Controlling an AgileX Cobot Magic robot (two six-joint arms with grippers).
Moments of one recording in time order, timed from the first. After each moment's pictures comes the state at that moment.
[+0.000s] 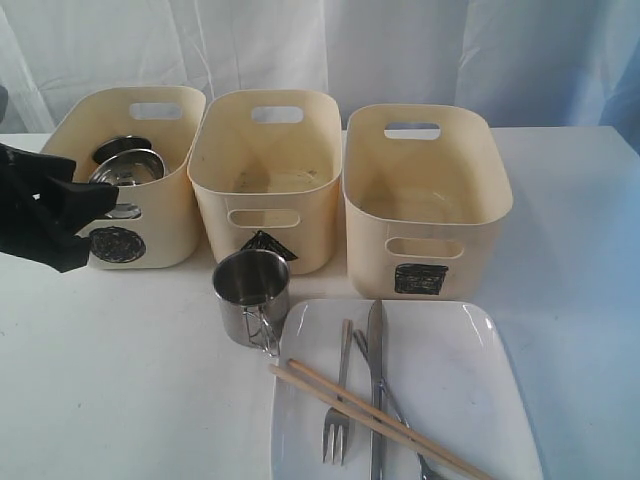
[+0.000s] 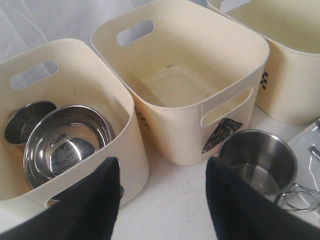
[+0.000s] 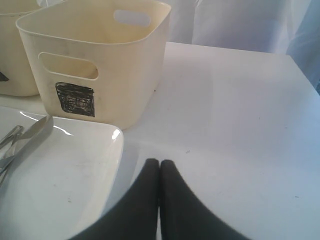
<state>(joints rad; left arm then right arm) -0.27 1.05 -0.59 1.66 -0.26 -1.40 0.16 0.00 0.00 0.00 0.35 -0.03</state>
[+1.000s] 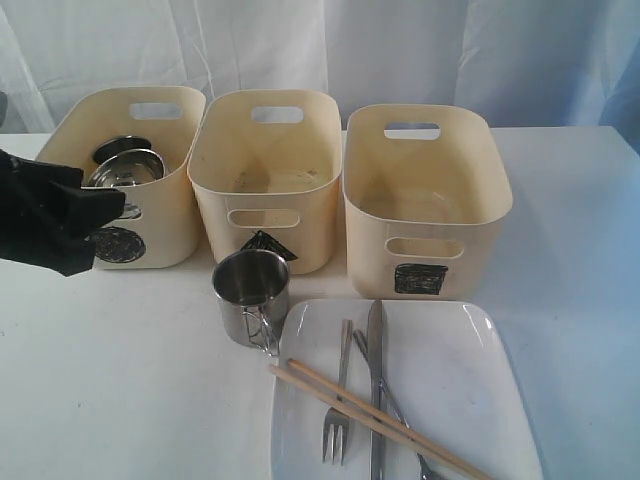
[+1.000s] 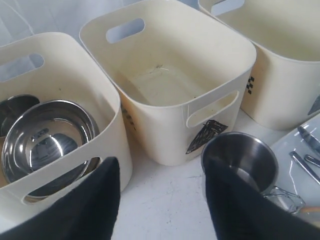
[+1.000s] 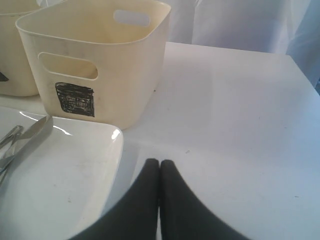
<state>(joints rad) -0.27 1.05 -0.57 1.59 -0.30 -1.38 0.16 0.00 0.00 0.00 0.35 -0.03</state>
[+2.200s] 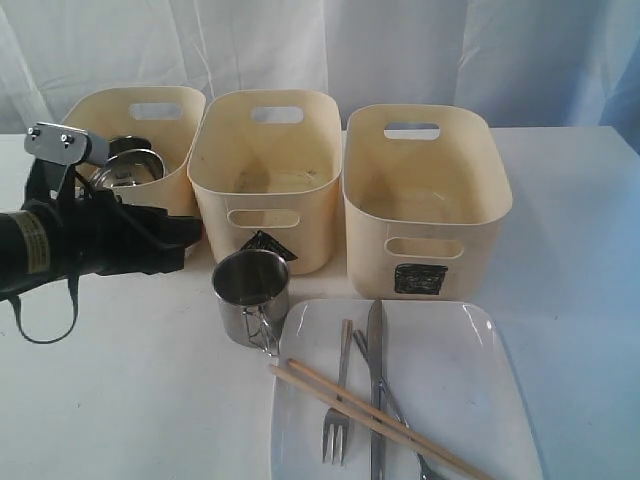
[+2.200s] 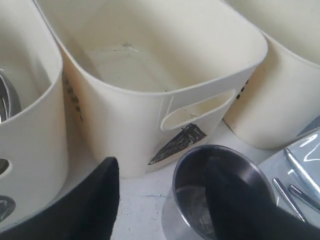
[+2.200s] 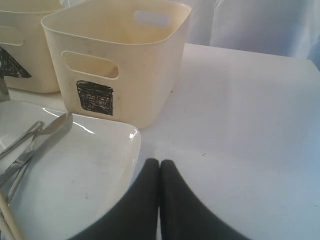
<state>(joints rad) -0.33 1.47 -0.59 0.80 -0.49 -0.78 0.22 0.00 0.00 0.00 0.35 -0.03</state>
